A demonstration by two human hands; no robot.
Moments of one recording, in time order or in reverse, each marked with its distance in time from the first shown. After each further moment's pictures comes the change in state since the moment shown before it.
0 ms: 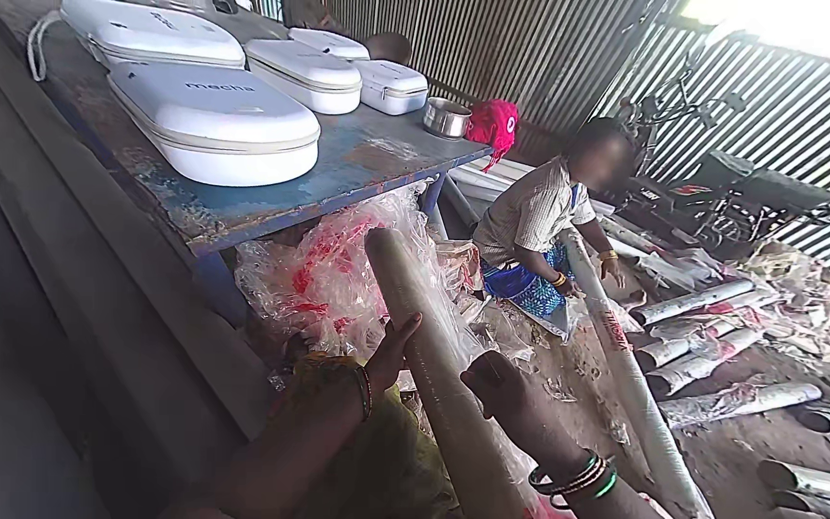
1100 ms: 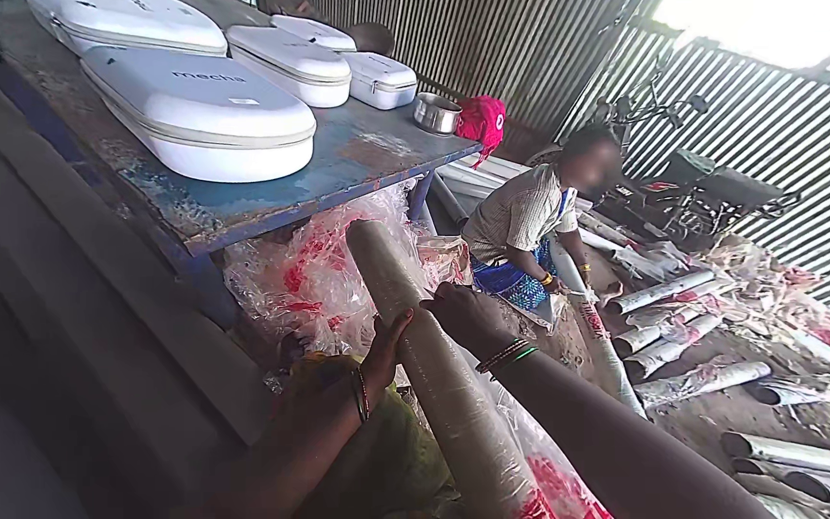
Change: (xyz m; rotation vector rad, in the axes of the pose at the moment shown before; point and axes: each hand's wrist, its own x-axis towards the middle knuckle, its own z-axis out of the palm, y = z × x) left_hand -0.008 -0.001 -0.009 -0.109 0.063 0.160; right_hand 0.099 -0.065 0.012 -0.692 -0.104 0.072
